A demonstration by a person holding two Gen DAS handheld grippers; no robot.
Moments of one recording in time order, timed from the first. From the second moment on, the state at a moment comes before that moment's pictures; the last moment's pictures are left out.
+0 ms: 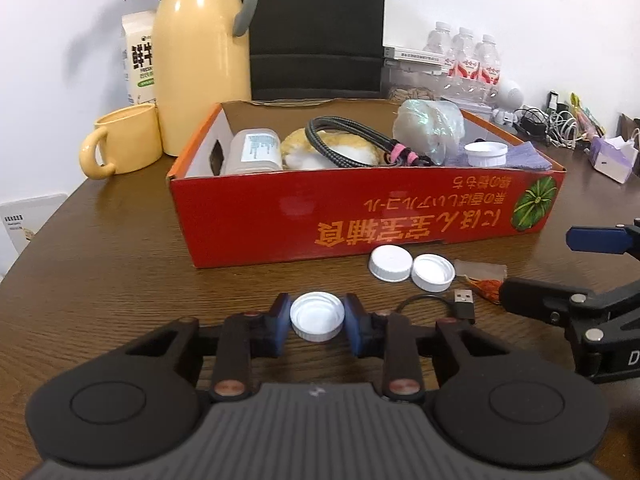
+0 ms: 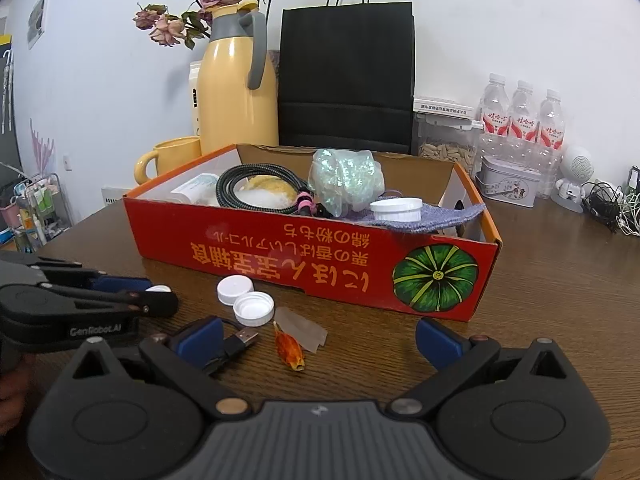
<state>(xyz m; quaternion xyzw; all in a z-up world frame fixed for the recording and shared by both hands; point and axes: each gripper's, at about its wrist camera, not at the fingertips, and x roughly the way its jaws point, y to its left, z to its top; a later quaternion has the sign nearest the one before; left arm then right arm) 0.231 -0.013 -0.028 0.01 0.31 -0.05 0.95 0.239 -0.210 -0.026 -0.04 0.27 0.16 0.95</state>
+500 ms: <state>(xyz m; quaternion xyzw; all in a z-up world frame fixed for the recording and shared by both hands) 0.222 -0.003 -0.020 -0.01 0.29 -0.04 0.96 0.236 -0.209 -0.025 -0.05 0.27 0.17 0.95</state>
